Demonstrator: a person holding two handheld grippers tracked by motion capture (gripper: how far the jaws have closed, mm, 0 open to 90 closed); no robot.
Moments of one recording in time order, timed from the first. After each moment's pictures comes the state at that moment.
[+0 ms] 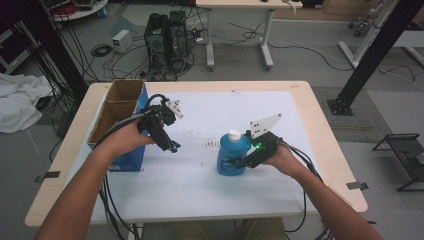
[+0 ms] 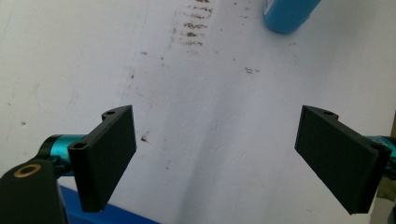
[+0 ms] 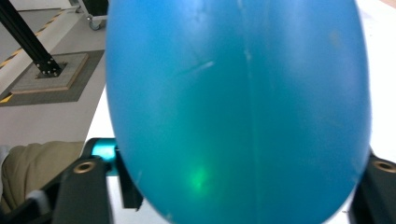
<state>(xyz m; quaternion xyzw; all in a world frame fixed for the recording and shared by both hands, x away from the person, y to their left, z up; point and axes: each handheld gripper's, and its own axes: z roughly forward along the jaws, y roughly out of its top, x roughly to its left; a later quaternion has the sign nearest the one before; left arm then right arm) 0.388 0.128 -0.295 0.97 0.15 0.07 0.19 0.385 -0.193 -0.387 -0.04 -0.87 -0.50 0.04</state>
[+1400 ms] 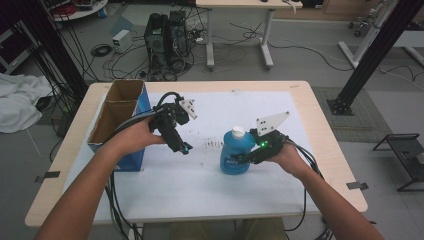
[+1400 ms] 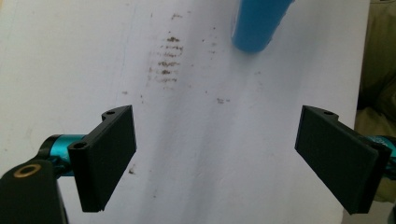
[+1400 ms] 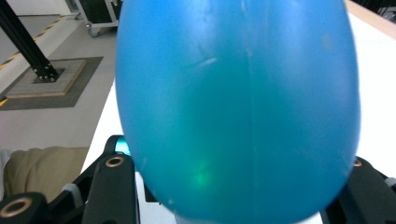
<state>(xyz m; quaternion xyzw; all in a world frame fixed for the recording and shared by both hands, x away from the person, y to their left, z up) 0.373 0.090 -0.268 0.97 0.09 0.07 0.19 0.382 -0.205 -0.372 -0.04 -0.86 -0.51 0.02</state>
